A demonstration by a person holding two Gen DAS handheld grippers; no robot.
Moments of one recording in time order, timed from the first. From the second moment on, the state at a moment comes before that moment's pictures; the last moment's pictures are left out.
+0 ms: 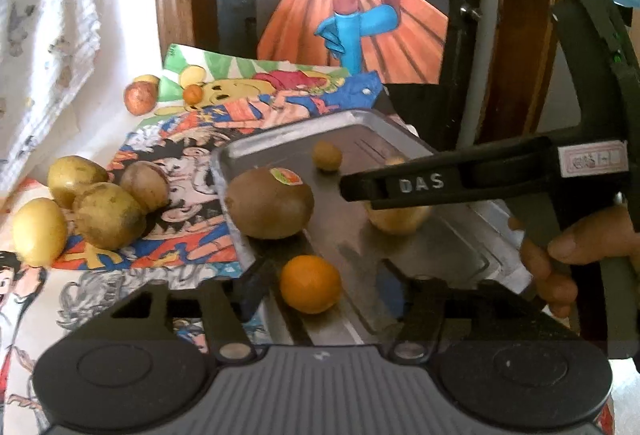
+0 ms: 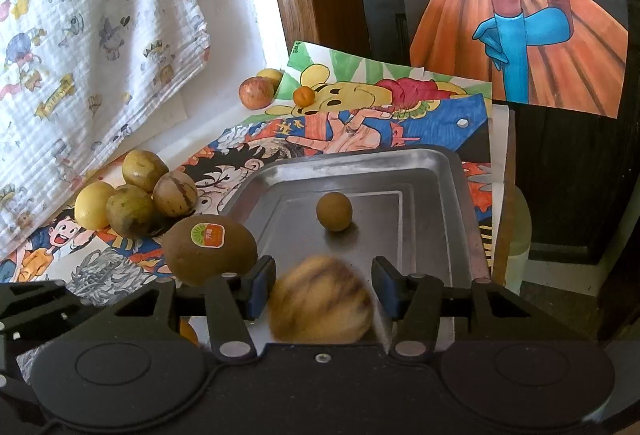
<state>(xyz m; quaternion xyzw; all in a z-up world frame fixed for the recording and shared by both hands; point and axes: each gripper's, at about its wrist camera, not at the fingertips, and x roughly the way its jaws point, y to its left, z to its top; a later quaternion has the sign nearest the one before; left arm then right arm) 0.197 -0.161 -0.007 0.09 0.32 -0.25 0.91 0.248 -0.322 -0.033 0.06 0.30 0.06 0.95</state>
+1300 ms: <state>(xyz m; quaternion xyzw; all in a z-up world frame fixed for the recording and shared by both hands) 0.088 0.011 0.043 -0.11 0.26 -0.04 0.96 0.080 -0.260 0.050 0.06 0.19 0.09 0.97</state>
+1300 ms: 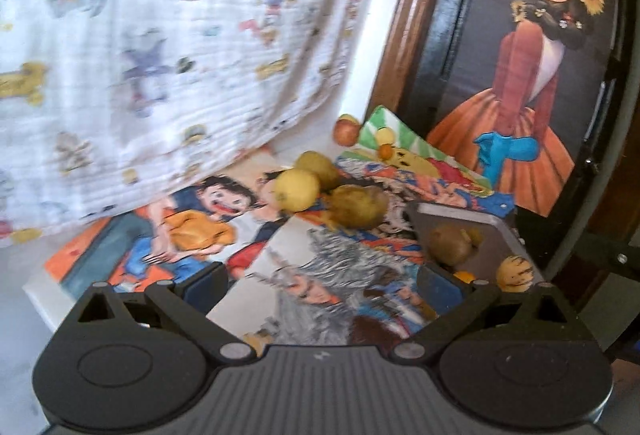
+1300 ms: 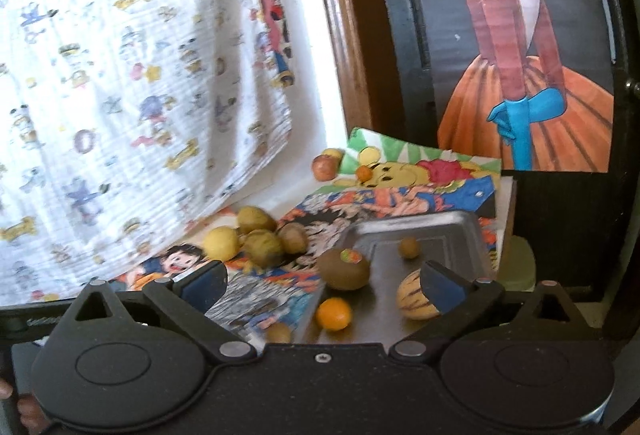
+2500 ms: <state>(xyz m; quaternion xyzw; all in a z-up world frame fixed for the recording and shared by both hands) 0.126 0.016 0.019 0.02 0.34 -0.07 0.94 0.112 -0.183 -0.007 -0.04 0.32 0.21 0.92</state>
